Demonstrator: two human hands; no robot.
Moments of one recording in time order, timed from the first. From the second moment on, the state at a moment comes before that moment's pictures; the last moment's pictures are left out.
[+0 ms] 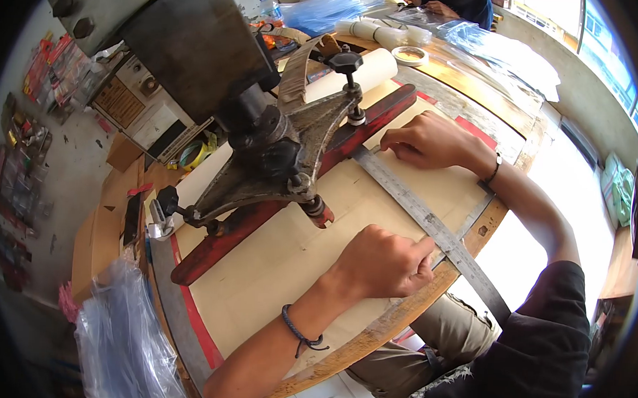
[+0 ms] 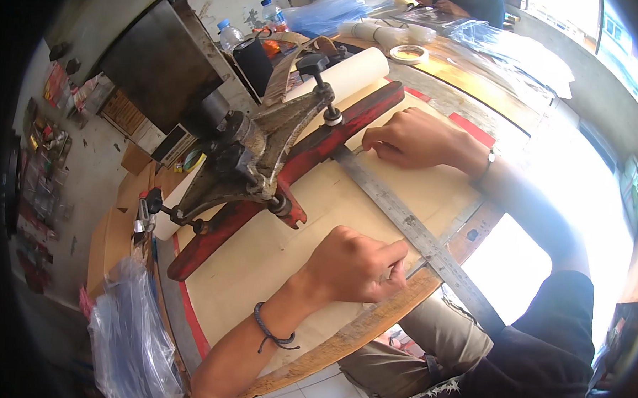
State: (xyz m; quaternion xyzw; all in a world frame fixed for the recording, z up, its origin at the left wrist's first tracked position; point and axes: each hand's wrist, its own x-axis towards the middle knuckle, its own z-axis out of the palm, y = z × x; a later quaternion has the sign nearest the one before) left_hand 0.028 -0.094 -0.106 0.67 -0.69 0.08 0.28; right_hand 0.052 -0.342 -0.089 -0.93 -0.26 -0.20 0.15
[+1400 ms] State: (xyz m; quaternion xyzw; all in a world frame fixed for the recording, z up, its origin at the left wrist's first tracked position) left_hand 0.032 -0.100 -0.102 0.70 -0.64 0.08 0.29; right_hand 0.048 -0.335 -0.082 -0.93 -0.27 -0.18 0.19
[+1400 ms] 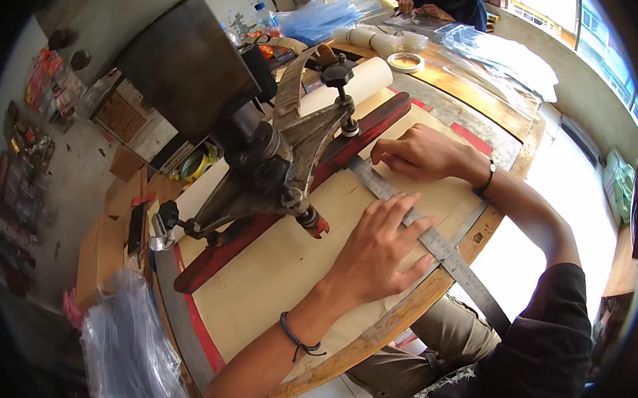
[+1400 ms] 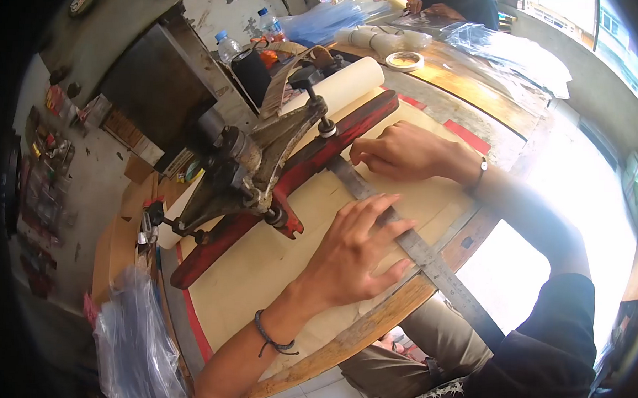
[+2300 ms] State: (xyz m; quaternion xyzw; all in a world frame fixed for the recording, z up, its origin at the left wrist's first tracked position) left_hand 0.033 -0.099 -0.103 0.72 -0.63 0.05 0.30; right_hand 0.048 -0.335 -0.082 -0.94 -0.27 -0.16 0.13
